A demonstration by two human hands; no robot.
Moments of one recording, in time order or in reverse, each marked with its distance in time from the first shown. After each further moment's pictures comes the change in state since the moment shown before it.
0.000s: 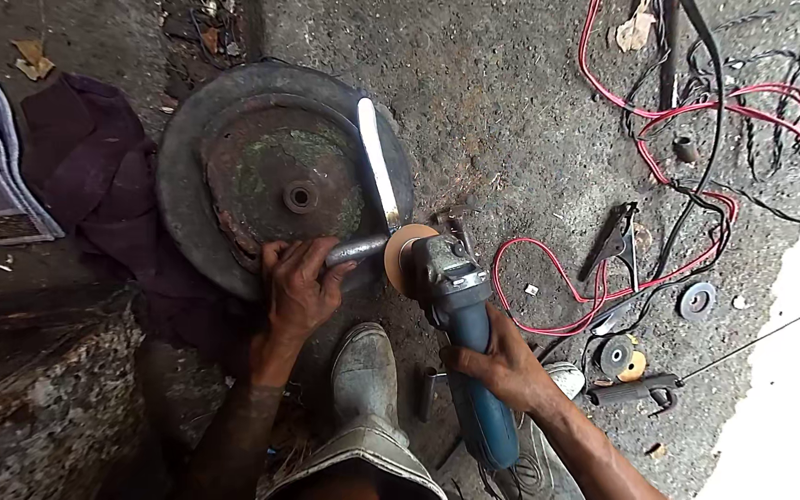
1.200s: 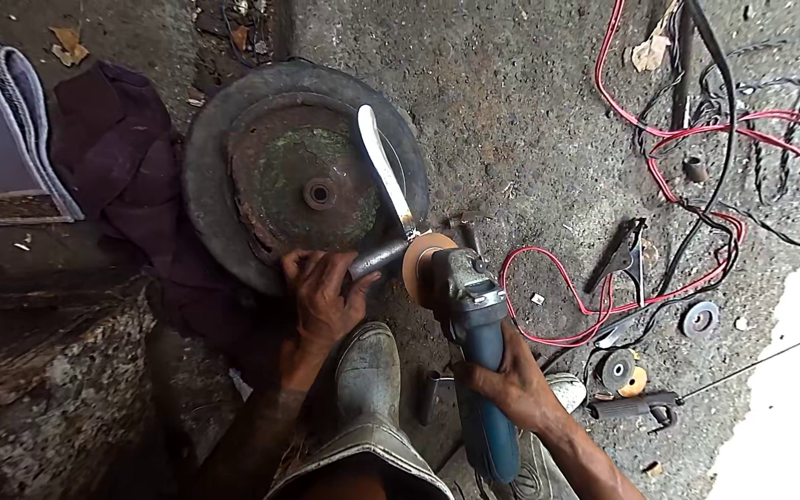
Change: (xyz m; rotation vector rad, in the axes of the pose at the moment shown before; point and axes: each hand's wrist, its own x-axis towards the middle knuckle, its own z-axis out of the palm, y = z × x) left_hand -0.017 0.019 0.014 -0.022 0.234 -0.011; right_hand -0.013 0.014 0.006 -0.006 0.065 -0.025
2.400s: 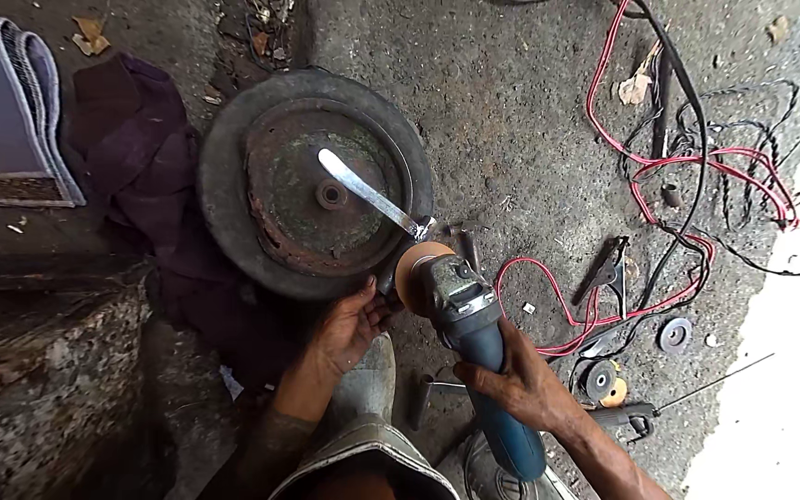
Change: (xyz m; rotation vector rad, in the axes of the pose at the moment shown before) left_hand 0.012 0.055 -0.022 -1.349 -0.302 -1.661; right_hand 0.004 -0.025 -0.015 -0.312 -0.118 0.006
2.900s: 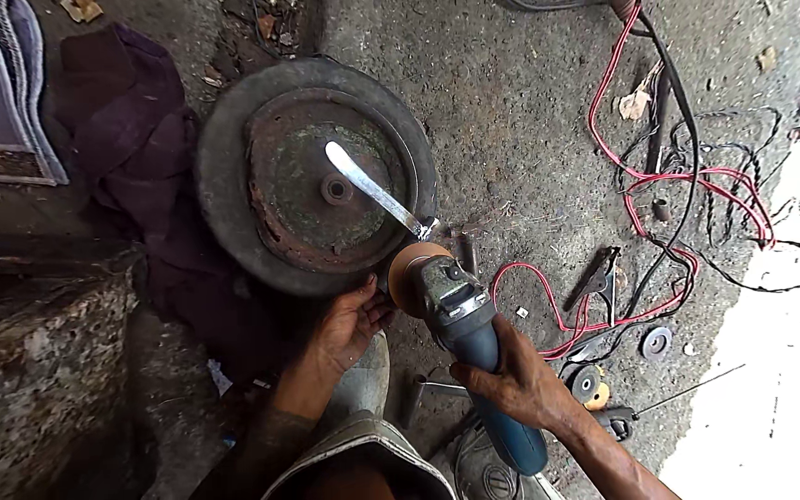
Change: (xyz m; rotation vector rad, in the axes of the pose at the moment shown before) left_hand 0.004 -0.002 0.001 -0.097 0.043 -0.015; right_hand 0.007 -0.014 -0.006 -0.177 -0.051 0.038
